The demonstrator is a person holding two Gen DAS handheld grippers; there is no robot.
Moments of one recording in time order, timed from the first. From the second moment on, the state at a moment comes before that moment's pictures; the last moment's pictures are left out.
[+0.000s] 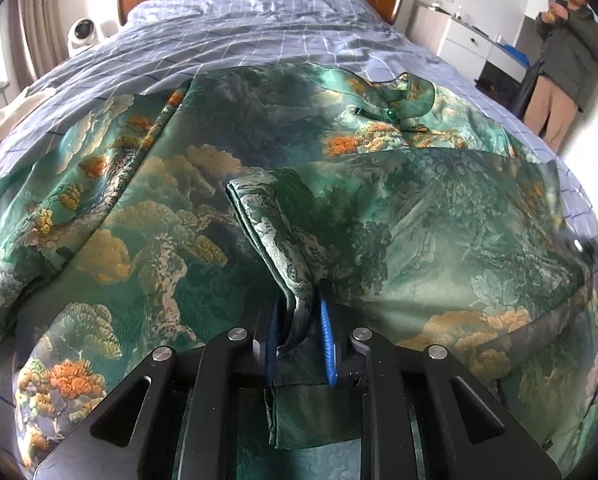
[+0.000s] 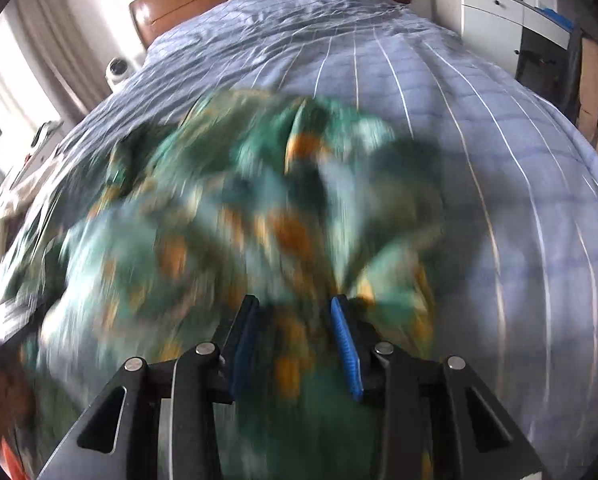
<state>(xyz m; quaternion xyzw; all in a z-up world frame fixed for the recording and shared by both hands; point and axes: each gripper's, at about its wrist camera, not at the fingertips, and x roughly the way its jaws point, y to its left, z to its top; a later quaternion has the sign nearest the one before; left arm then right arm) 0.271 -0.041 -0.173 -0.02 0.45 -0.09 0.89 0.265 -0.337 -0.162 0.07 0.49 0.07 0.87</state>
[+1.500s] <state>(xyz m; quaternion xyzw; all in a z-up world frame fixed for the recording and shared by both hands) 0.157 0.368 -0.172 -0.41 0.36 0.24 0.80 0.033 -0.211 -0.121 0.04 0.43 0.08 0.90</state>
